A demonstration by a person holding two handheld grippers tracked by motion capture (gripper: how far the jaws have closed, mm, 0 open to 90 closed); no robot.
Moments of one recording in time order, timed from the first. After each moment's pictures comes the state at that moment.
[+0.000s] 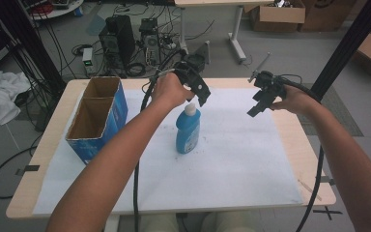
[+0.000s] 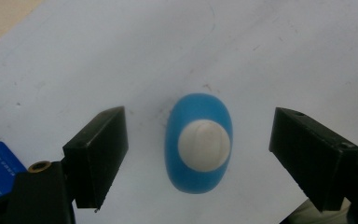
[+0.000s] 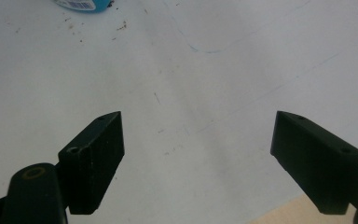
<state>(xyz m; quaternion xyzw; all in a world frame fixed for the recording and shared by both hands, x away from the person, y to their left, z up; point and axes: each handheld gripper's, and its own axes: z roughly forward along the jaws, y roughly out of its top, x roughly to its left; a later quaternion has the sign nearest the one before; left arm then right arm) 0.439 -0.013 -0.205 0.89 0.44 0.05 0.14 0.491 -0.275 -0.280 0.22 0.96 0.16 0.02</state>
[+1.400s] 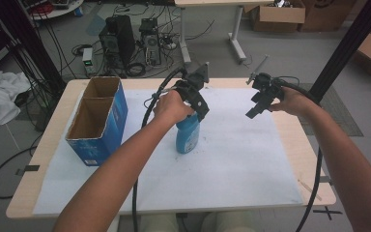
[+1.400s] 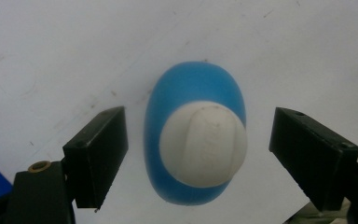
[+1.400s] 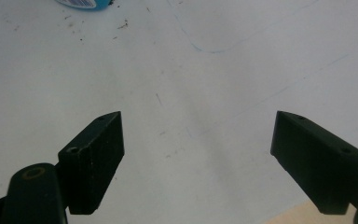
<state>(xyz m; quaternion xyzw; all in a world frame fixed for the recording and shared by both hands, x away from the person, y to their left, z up) 0.435 -0.017 -0.253 0.89 0.44 0.03 0.10 0.492 -0.272 -0.287 0.22 0.96 0.16 0.02</state>
